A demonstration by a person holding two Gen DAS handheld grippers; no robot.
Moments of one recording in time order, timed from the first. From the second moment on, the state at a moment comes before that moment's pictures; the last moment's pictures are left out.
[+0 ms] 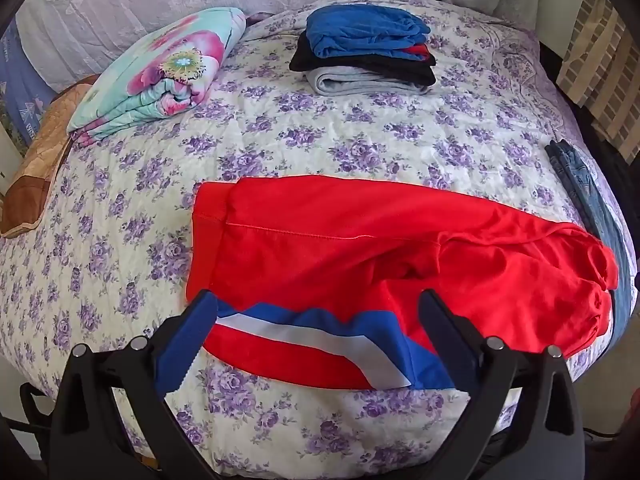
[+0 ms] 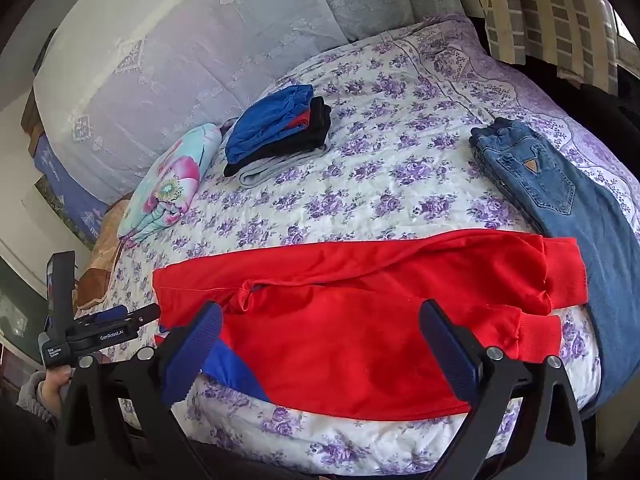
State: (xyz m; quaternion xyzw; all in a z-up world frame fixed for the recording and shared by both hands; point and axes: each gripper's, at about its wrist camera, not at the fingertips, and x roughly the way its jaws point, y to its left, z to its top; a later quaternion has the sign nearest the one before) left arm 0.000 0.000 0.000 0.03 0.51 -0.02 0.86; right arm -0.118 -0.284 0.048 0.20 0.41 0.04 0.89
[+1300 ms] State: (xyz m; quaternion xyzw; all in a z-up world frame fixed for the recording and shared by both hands) left arm 0.014 0.000 -0.007 0.02 0.51 -0.02 0.86; right arm -0.115 -0.289 0.053 0.20 0.41 0.04 0.89
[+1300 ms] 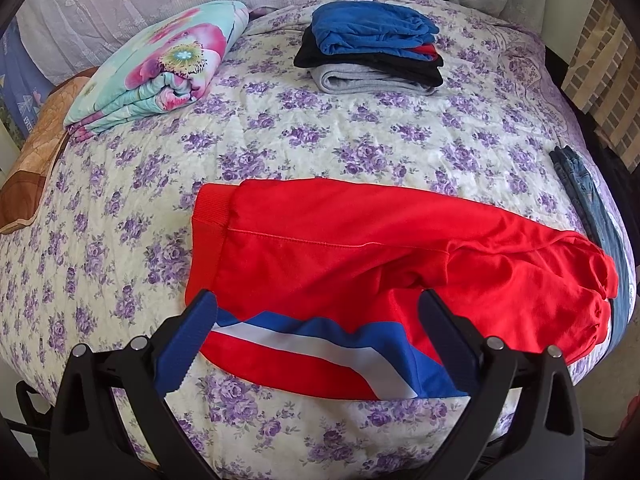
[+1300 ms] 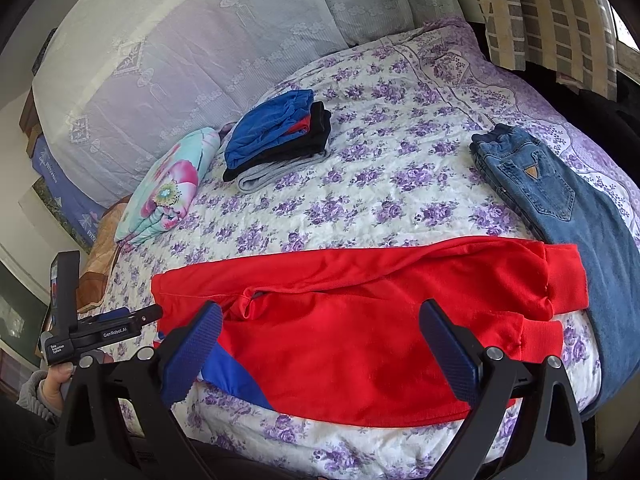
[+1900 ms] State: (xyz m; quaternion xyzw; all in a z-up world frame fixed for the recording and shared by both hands) left arm 0.011 -0.002 -0.012 0.03 0.51 -0.02 0.86; right arm -0.118 -0.291 0.054 0.20 0.41 0.04 0.89
